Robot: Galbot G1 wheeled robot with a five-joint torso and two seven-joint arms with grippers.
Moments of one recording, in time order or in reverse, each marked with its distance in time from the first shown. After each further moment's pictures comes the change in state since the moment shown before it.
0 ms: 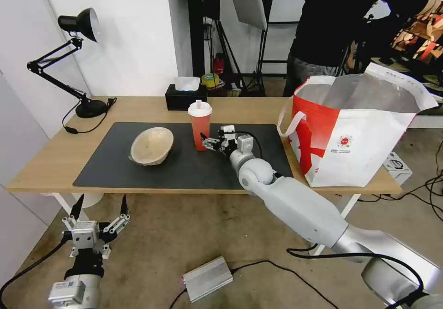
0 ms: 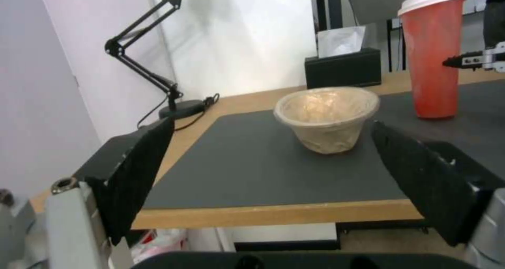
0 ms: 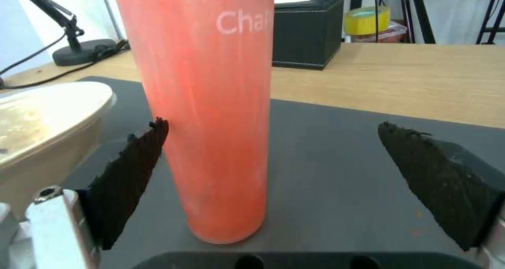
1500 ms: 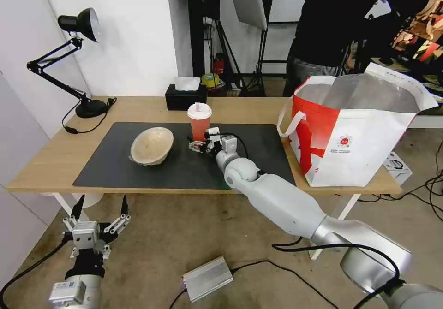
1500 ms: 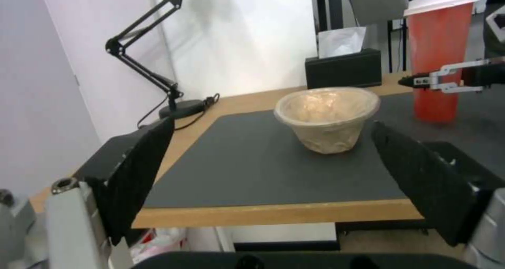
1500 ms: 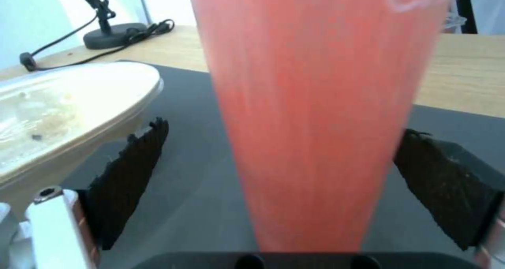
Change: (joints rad) left arm 0.000 -0.003 0.001 0.005 -0.002 -0.008 -0.001; right arm 0.061 0.119 -0.067 -0.158 -0.008 0.030 -0.062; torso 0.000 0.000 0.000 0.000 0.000
